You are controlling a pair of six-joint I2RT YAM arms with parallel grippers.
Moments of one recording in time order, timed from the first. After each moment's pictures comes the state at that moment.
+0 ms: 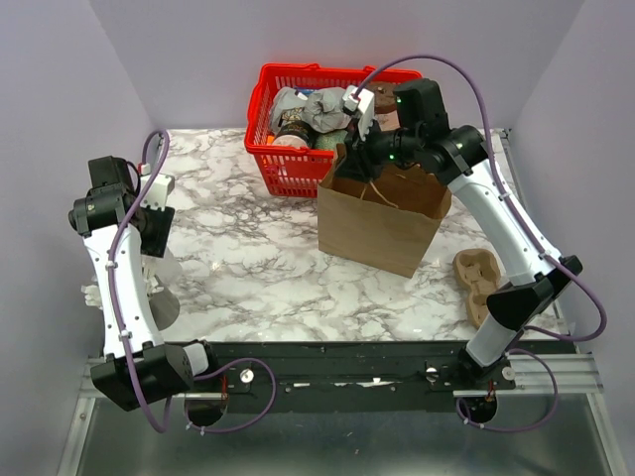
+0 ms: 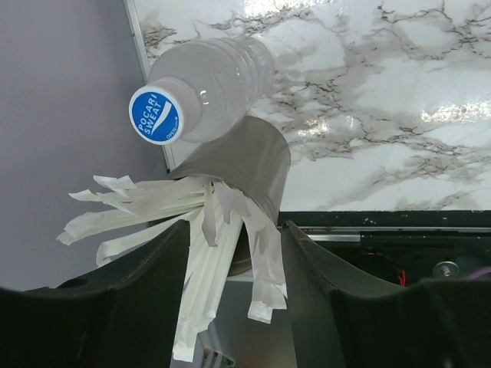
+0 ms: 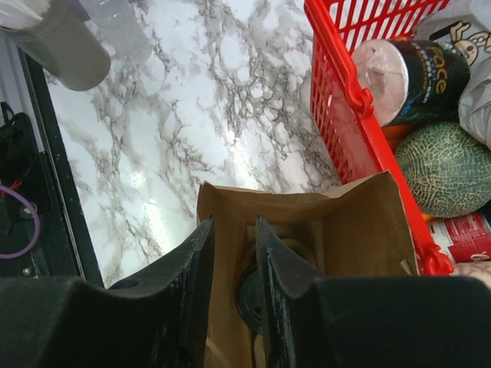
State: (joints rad) left arm 0.33 1.21 1.44 -1.34 0.02 0.49; right arm 0.58 1.70 2.04 -0.88 -0.55 -0.28
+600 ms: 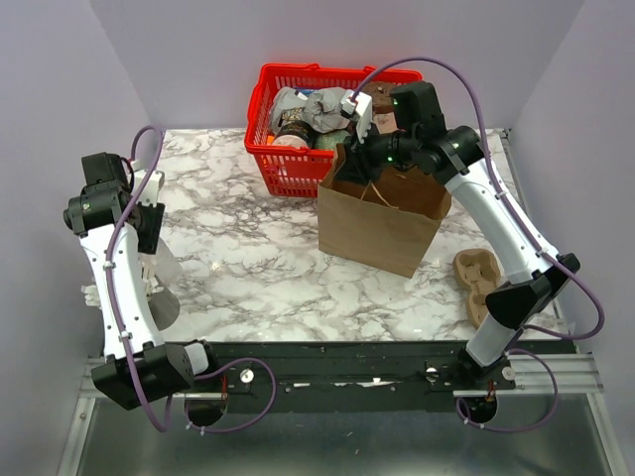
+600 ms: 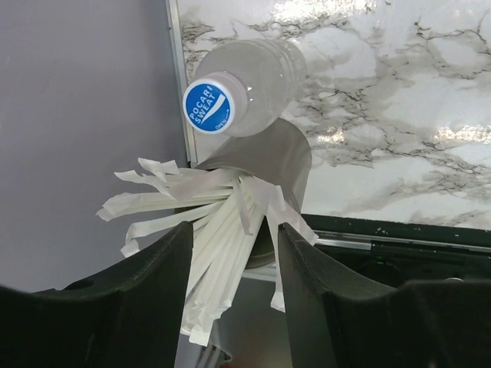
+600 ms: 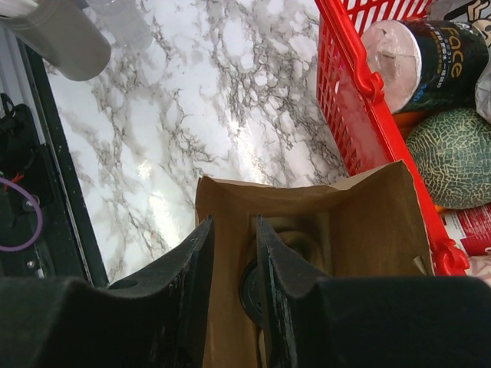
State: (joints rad) left arm 0.35 1.22 1.50 -1.34 -0.05 0.46; right arm 0.58 1.71 2.02 -0.89 -0.55 -0.28
